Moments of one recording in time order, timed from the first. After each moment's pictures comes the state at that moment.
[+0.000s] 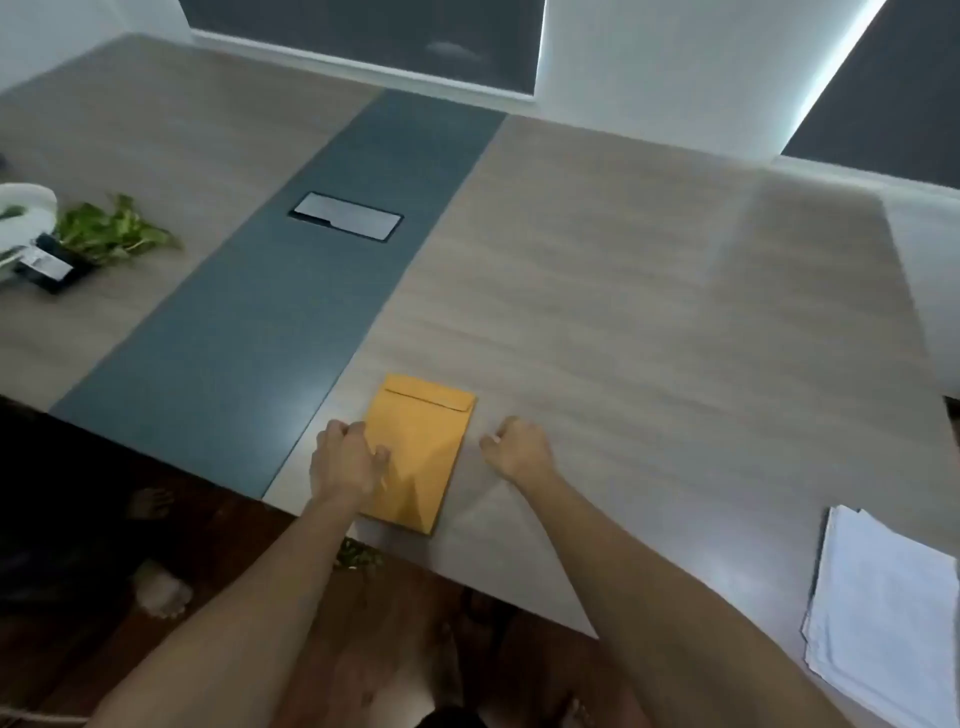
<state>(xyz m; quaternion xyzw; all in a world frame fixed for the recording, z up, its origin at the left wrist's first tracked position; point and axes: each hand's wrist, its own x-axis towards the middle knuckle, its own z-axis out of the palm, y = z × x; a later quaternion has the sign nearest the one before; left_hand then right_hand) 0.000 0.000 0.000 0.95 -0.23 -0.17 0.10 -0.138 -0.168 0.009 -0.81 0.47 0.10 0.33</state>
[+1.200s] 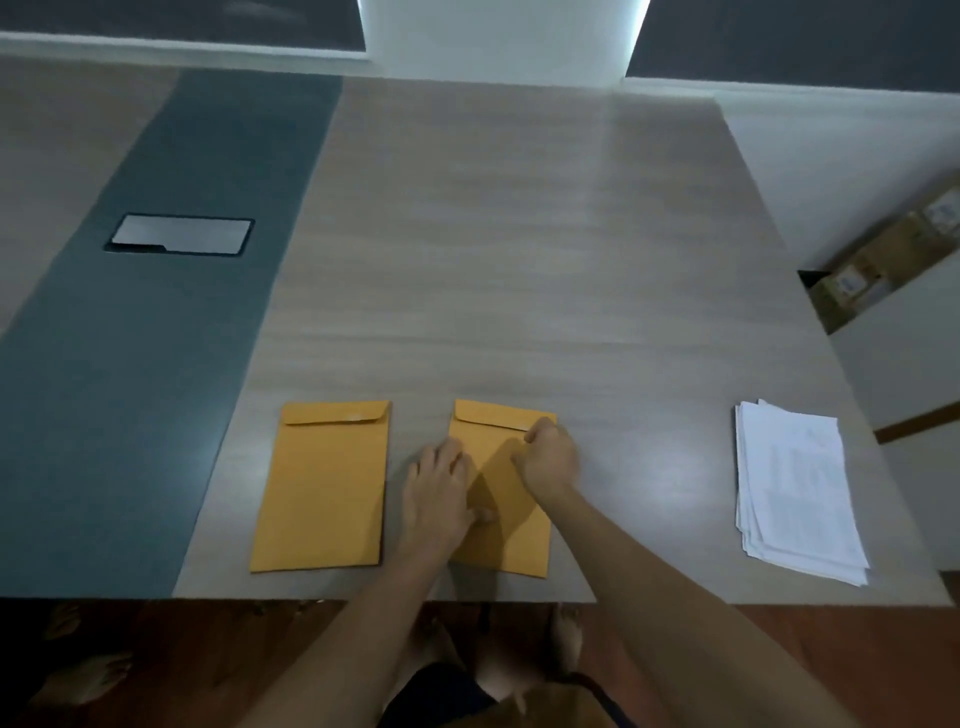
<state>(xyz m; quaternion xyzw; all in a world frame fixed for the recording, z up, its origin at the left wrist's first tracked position) -0.127 -0.095 -0.034 0.81 -0.57 -0.15 -0.02 -0.235 -0.206 -0.028 -0.68 0.66 -0.02 0.31</state>
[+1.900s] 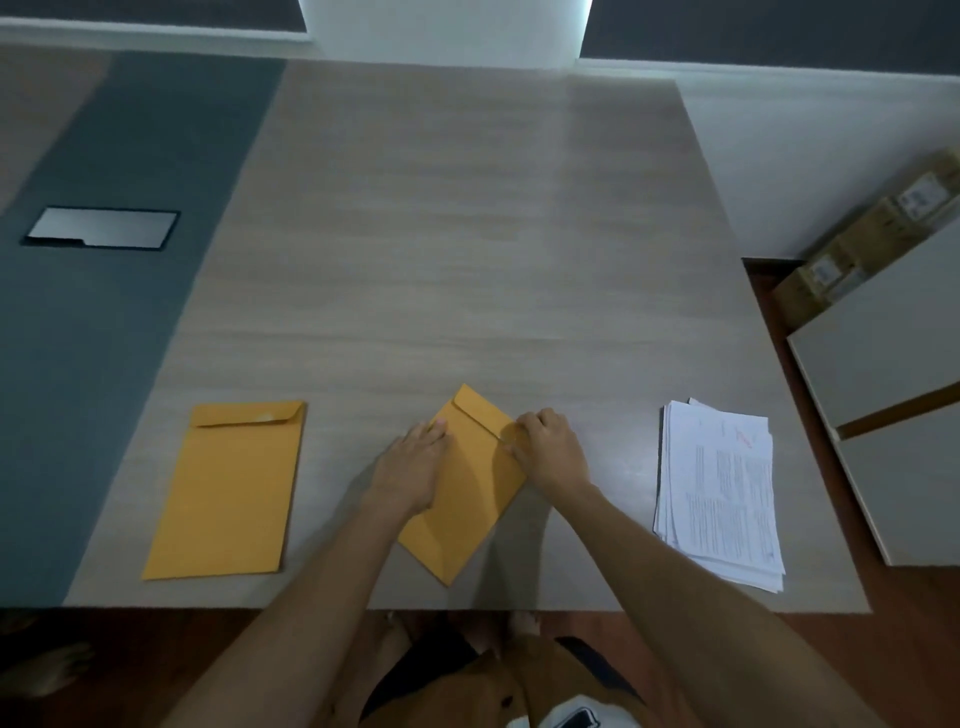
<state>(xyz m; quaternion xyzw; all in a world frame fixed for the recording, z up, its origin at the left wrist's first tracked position) -0.182 -0.179 -0.029 0.74 -0.61 -0.25 -0.10 -0.366 -0.286 -0.053 -0.85 0.49 0.01 0.21</state>
